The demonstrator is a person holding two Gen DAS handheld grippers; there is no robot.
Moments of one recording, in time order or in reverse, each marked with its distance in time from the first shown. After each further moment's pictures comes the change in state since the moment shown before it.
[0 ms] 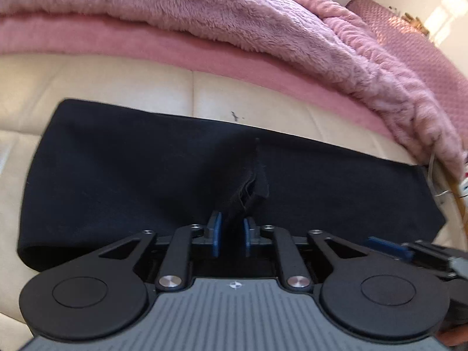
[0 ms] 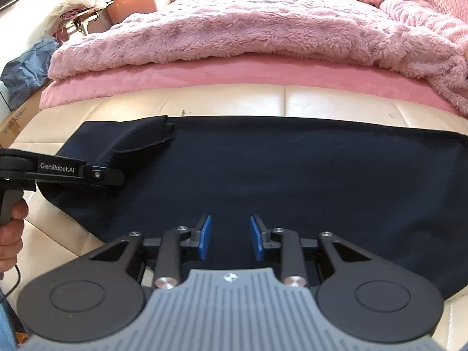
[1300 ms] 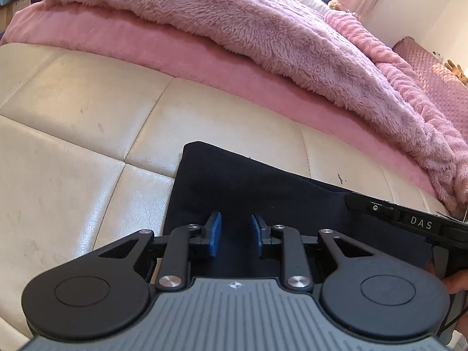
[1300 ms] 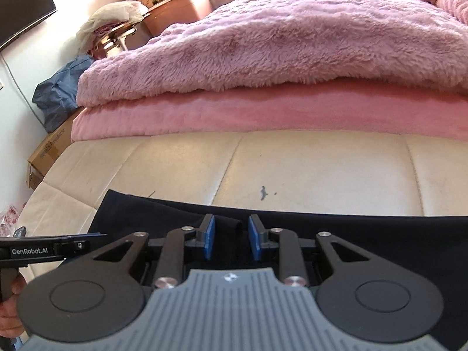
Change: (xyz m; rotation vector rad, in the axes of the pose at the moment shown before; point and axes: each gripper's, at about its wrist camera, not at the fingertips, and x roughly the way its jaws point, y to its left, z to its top) left arm -0.026 0.102 0.026 -0.133 -0.120 0.139; right arm 0.123 0.056 0.105 0.012 -0.026 0.234
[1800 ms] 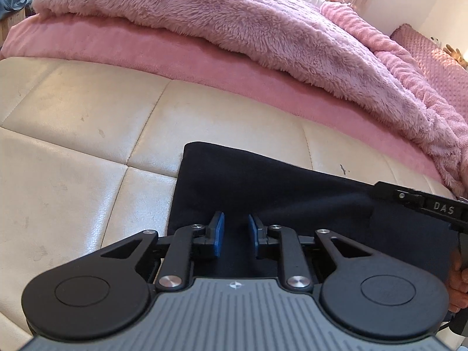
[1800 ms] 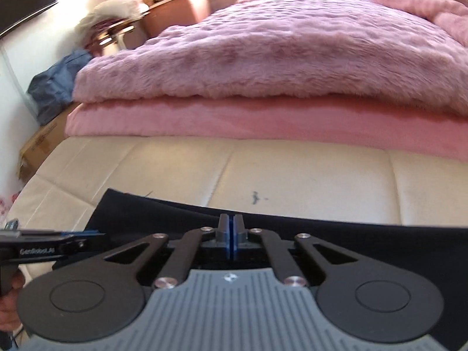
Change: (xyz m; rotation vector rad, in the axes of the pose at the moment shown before) left arm -0.005 -0.008 -0.002 0.066 0.008 0.034; right arm -0.025 0.008 0.002 -0.027 -0.024 -0.078
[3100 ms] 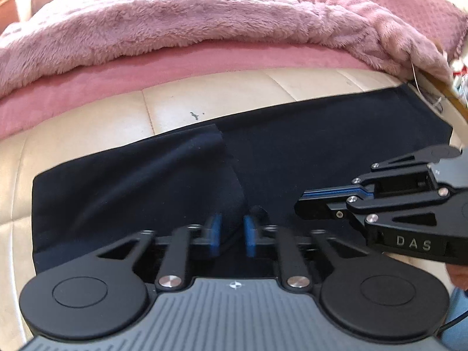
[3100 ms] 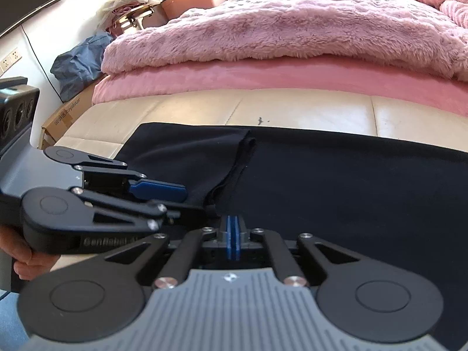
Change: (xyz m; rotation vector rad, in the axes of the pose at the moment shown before) left arm 0.015 -0.129 -0.034 0.476 0.124 -0.134; right arm -0.063 -0.014 -0.076 -0.052 0.063 0.096
